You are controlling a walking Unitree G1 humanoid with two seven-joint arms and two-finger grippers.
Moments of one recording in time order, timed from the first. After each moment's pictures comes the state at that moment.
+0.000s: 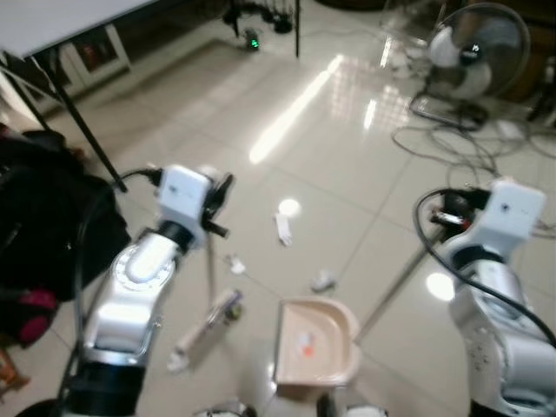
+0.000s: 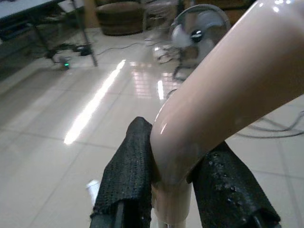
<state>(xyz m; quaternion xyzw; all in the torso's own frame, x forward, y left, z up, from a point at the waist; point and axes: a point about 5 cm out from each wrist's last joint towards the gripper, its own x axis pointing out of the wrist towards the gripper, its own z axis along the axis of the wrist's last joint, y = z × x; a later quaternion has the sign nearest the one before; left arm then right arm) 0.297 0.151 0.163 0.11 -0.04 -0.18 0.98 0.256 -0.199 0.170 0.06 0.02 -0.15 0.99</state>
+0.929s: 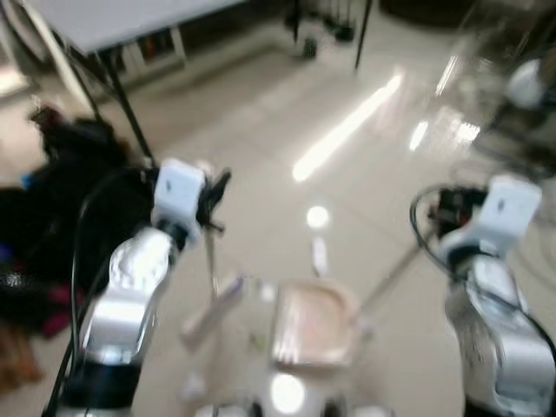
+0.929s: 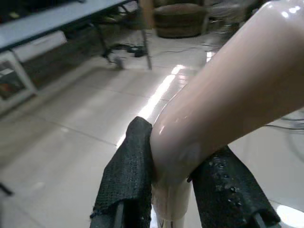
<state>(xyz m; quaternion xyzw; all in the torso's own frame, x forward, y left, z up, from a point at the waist) 0.300 0.160 0.166 0.11 -0.05 -0.16 0.98 0.260 -0.187 0.174 0.07 0.01 -0.13 0.99</state>
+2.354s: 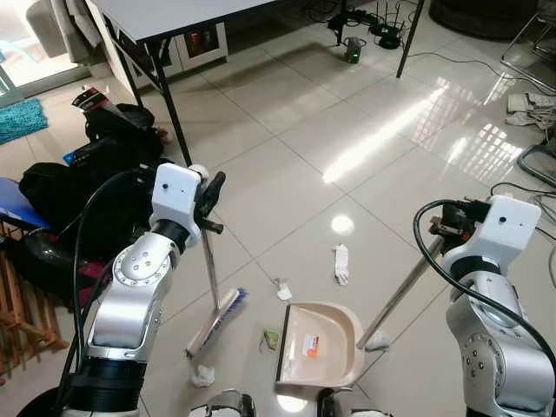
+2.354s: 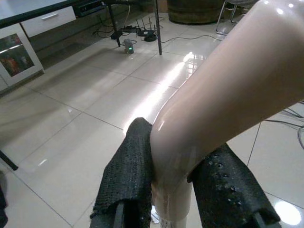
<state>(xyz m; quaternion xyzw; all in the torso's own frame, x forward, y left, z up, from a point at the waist) 0.302 0.164 0.159 0.09 -0.03 -0.13 0.99 0.254 -0.195 0.156 0.07 0.04 -0.14 0.99</state>
